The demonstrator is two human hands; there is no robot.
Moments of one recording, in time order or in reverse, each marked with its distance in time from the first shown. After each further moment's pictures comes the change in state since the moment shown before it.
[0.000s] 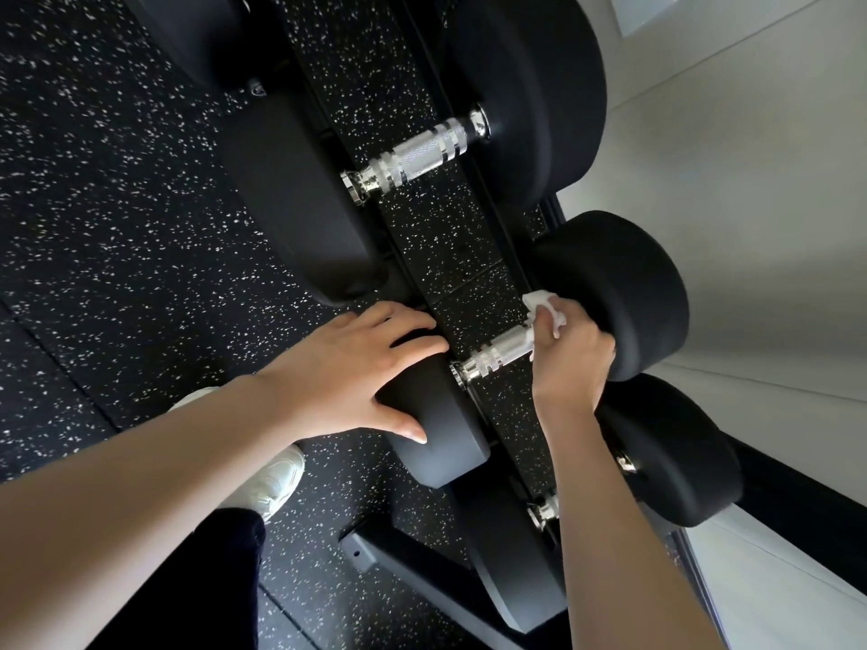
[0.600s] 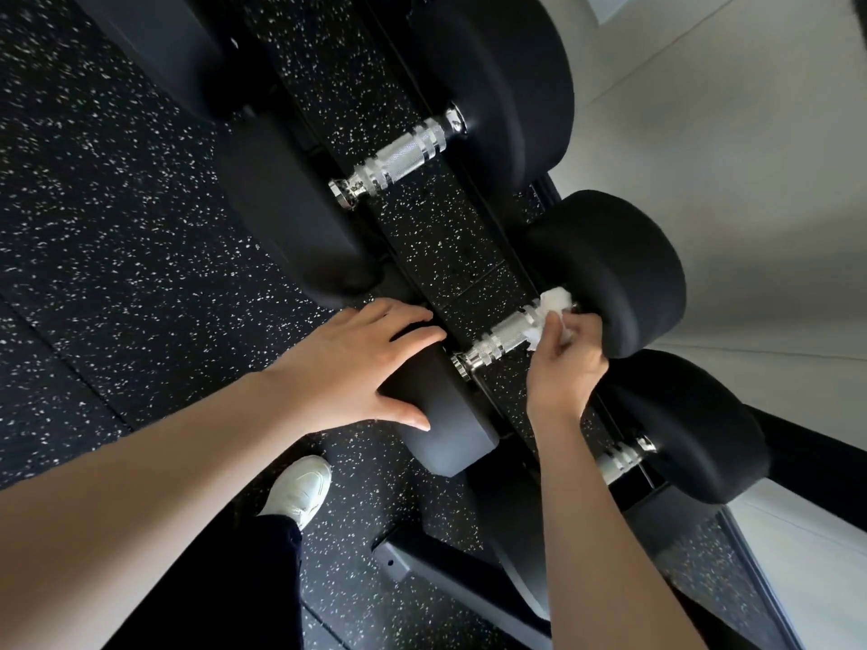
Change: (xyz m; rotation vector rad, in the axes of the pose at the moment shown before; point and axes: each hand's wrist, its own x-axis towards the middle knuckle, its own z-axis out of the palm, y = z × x) left_hand 0.001 0.006 -0.004 0.124 -0.042 0.007; right_hand -0.028 0.016 0.011 0.398 0.194 0.164
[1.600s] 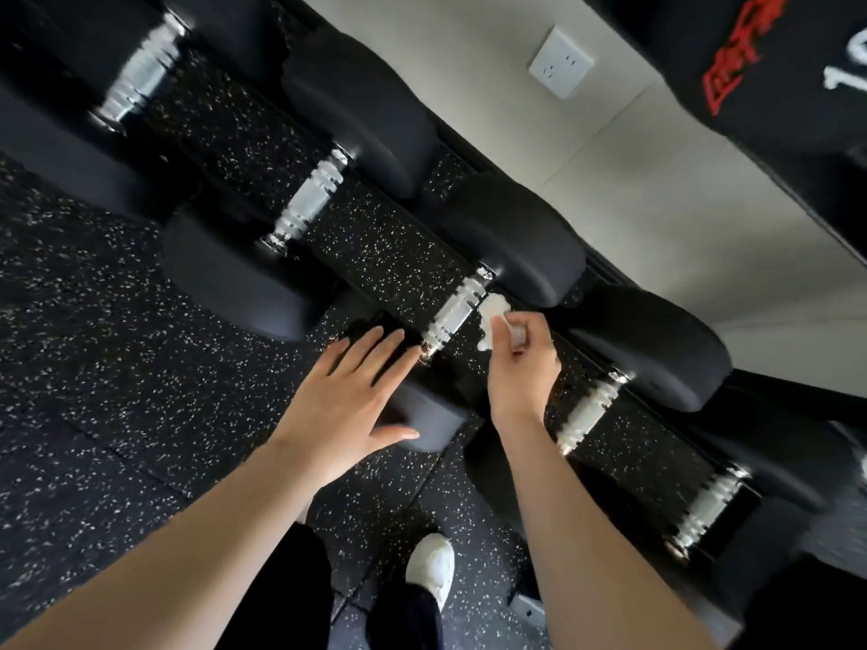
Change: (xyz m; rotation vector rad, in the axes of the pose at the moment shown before) left_hand 0.004 -0.104 -0.135 0.448 -0.120 0.001; right_hand 0.007 -0.167 0.078 0.292 -0.019 0.266
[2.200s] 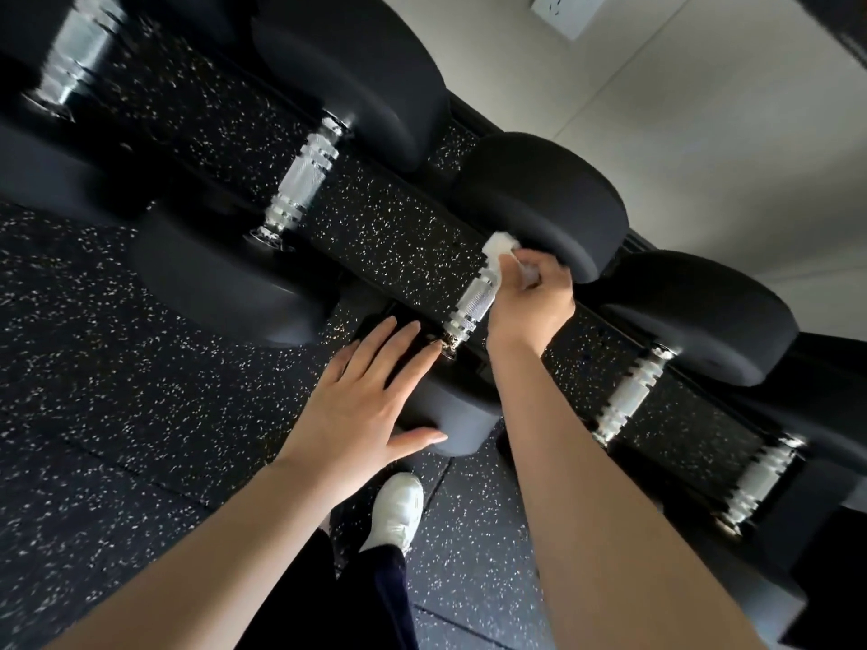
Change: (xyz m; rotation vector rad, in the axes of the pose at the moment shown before) left_hand 0.003 -0.019 0.017 -0.122 0.063 0.053; right_hand 0.036 -0.014 0.063 0.014 0.303 0.064
